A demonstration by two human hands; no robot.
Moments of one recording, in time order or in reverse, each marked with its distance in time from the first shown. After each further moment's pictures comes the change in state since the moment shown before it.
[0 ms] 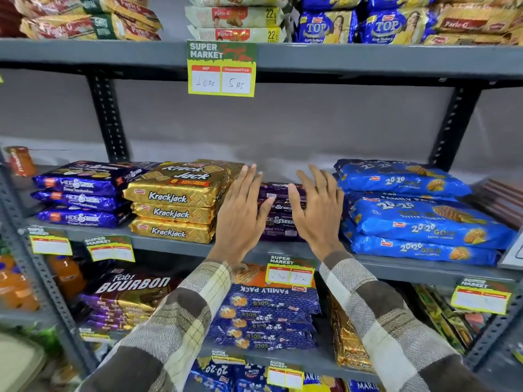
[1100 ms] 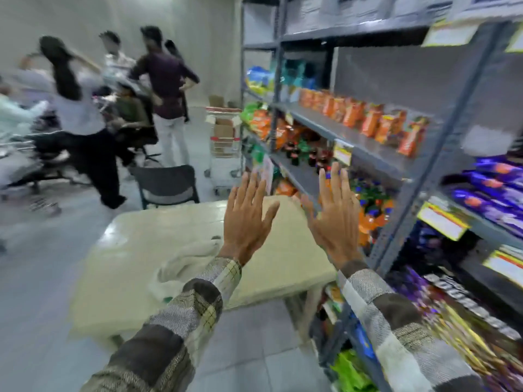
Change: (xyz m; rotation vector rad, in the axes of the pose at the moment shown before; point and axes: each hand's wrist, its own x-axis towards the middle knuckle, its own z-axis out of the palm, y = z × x) left_hand -0.388 -0.357 -0.417 0.880 0.030 -0.903; right_hand -0.249 -0.611 0.075 0.793 -0.436 -0.690
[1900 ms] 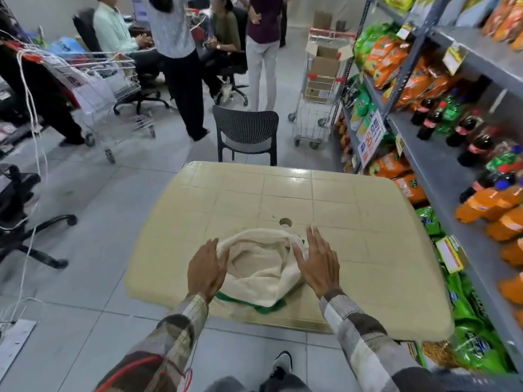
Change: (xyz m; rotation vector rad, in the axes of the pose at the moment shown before) left_hand -0.105 -0.301 0.151 0.012 -0.435 -0.900; right_hand -0.025 -0.099 0.373 0.257 -0.832 -0.025
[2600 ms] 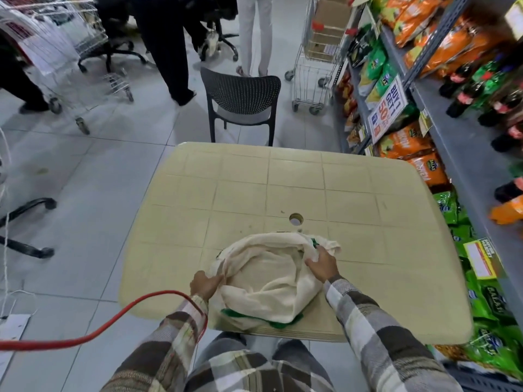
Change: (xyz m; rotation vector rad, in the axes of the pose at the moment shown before) left_hand 0.093 -0.075 0.057 -0.340 -0.385 -0.670; right_hand 0.095 0.007 0.080 0.282 -0.402 0.443
